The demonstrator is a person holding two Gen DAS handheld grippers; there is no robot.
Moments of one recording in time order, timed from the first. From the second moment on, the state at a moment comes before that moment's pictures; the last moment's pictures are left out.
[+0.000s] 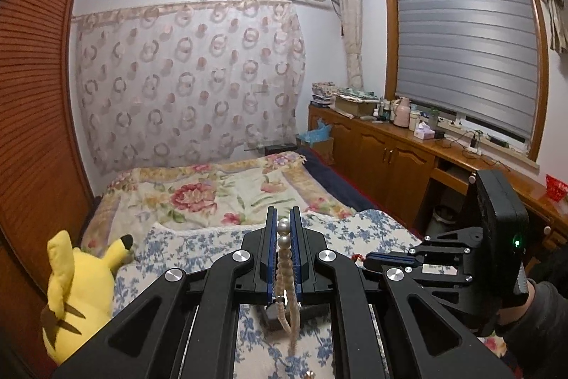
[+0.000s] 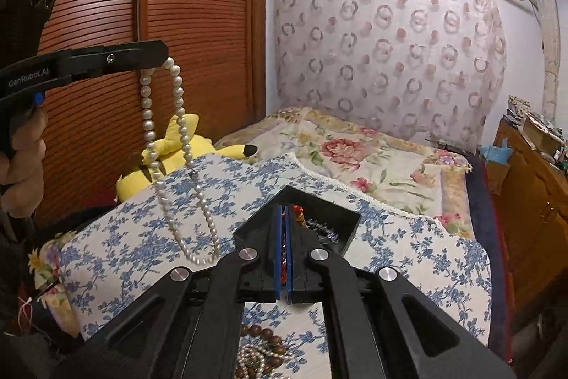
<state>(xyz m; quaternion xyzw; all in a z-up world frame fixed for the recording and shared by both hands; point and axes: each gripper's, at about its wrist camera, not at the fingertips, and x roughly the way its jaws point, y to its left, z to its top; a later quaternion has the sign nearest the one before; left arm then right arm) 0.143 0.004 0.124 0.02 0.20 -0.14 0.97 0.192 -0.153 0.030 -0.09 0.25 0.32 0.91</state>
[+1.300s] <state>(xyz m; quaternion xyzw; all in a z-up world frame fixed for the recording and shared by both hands) 0.251 -0.011 0.035 0.02 0.30 -0.12 0.95 0.285 -0.134 -0.052 -0.05 0.33 0.31 0.89</state>
